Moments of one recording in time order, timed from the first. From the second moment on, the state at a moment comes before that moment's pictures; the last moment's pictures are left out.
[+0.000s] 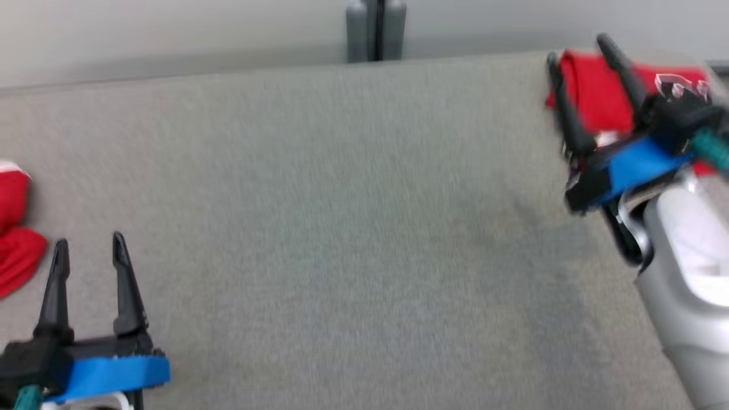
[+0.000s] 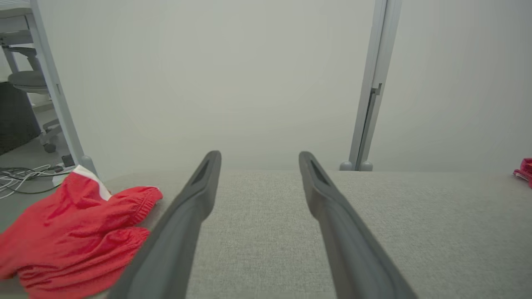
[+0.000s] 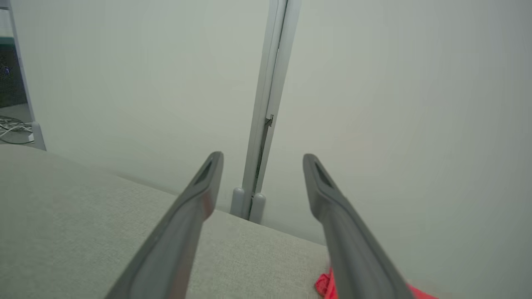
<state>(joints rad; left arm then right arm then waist) -0.03 0.08 0.18 0.00 -0.09 -0.13 -0.26 -0.76 -0.31 0.28 0.53 0.24 0.13 -0.26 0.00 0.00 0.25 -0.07</state>
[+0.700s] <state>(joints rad) 0.07 0.06 0.14 0.15 -0.09 -0.13 -0.26 -0.18 -0.16 0.11 0.35 0.25 0.13 -0.26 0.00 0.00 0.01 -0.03</state>
